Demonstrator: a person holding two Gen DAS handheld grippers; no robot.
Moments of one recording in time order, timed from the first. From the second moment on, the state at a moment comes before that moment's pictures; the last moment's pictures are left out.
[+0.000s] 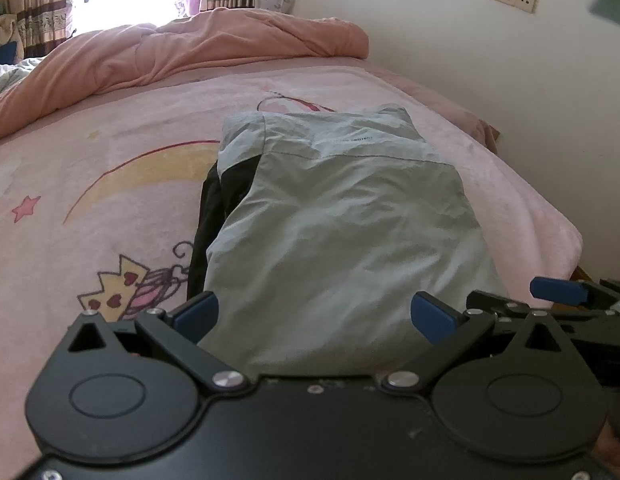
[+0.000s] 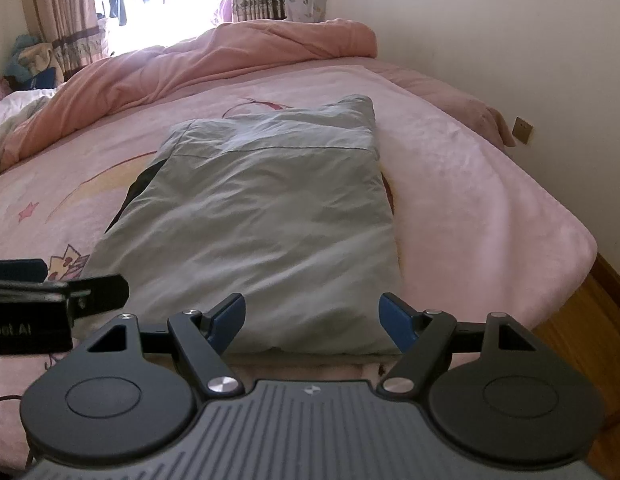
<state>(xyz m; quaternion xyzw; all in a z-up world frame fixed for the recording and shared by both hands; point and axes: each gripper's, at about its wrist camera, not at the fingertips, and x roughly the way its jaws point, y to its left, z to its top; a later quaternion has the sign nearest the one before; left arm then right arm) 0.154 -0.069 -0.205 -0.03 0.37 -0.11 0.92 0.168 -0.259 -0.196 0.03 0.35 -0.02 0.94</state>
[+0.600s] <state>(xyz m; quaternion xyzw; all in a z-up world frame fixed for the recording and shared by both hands) 0.142 -0.066 -0.203 -0.02 0.36 -0.11 0.93 0.158 -0.243 -0.192 0.02 0.35 -0.02 0.94</state>
